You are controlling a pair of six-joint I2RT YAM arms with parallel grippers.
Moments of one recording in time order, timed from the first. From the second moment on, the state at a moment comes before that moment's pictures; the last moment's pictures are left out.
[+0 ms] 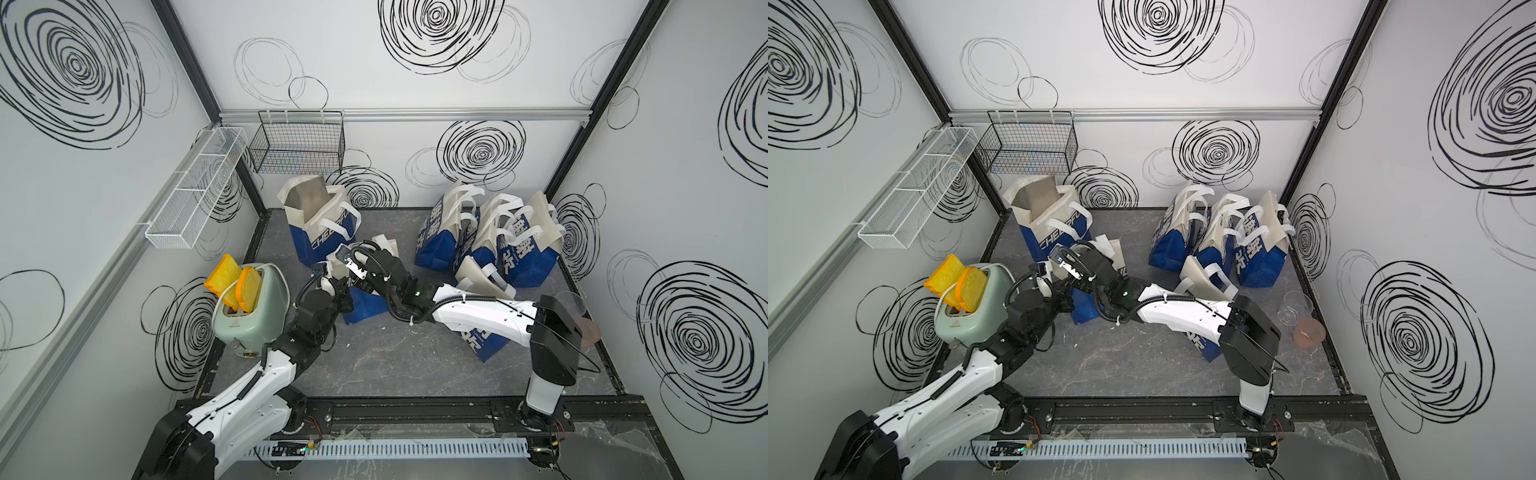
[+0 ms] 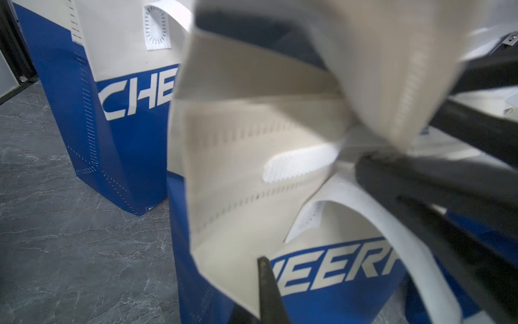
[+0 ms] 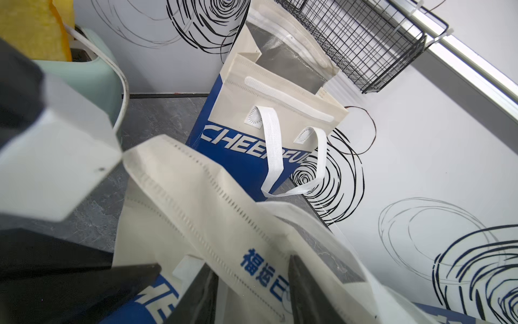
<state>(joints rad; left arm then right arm) -0.46 0.90 0.38 0.23 -0.24 -0.41 1.10 1.81 1.44 0.05 0.44 -0.36</state>
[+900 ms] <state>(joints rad) -0.46 0.85 0.38 0.20 -0.20 -0.39 1.10 1.91 1.52 0.09 0.65 -0.50</state>
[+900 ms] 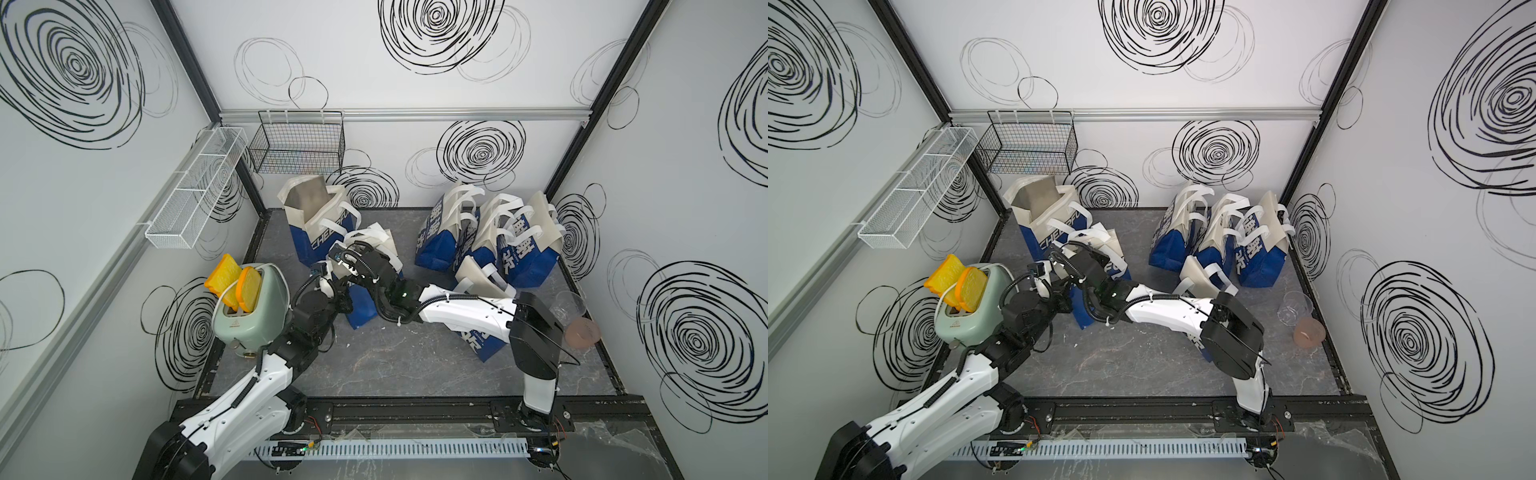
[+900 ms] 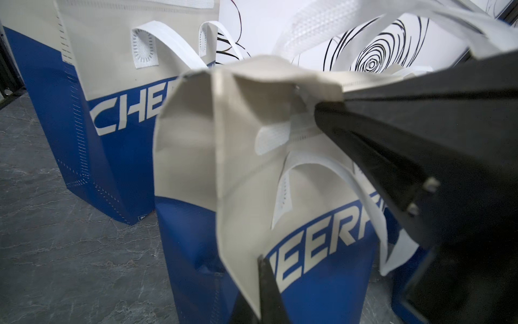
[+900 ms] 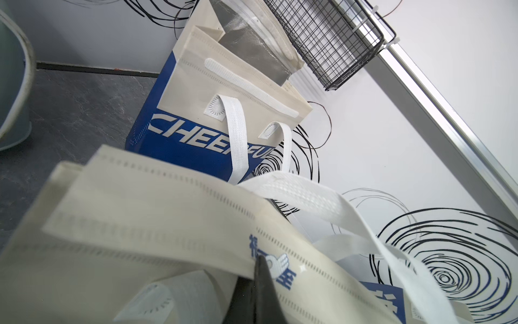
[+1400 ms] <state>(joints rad) -0.48 0.93 0.41 0.20 -0.26 -0.38 1.10 1.90 1.76 -0.34 0.59 -0.48</state>
